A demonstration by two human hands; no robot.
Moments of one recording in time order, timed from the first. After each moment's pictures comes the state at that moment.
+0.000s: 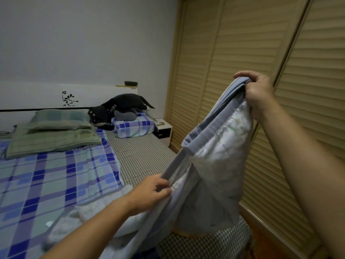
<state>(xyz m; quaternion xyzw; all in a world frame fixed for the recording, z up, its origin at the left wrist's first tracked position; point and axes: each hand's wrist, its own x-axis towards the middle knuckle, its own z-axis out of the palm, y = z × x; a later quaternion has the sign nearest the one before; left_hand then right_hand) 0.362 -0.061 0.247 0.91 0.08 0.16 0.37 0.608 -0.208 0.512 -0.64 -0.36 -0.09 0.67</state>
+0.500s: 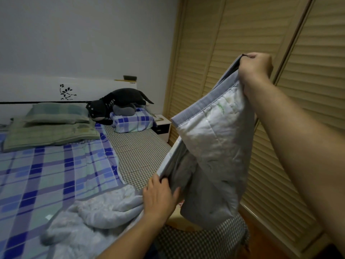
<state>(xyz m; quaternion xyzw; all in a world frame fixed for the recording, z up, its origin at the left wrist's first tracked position) 0.409 -0.118 0.193 0.88 0.41 0.23 0.11 0.609 -0.175 0.554 -0.74 -0.19 -0.21 0.61</state>
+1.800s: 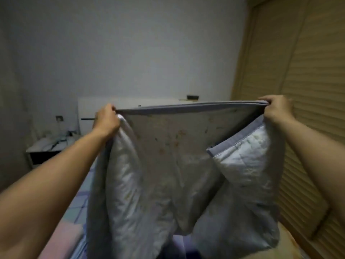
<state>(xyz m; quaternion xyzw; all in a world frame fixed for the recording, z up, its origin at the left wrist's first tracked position) 0.183 0.134 0.431 0.69 0.55 0.47 0.09 0.639 -0.060 0.487 -0.78 -0.38 -0.13 0.48</state>
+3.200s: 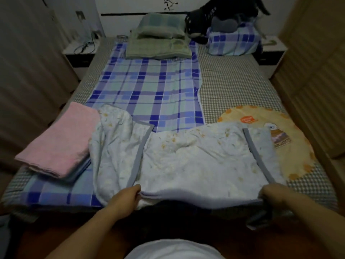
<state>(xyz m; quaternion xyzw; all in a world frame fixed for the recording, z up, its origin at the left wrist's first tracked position) 0.131 -0.220 0.001 0.76 0.57 -0.08 0.28 0.657 -0.279 0.009 -0.61 -0.65 0.25 -0.37</state>
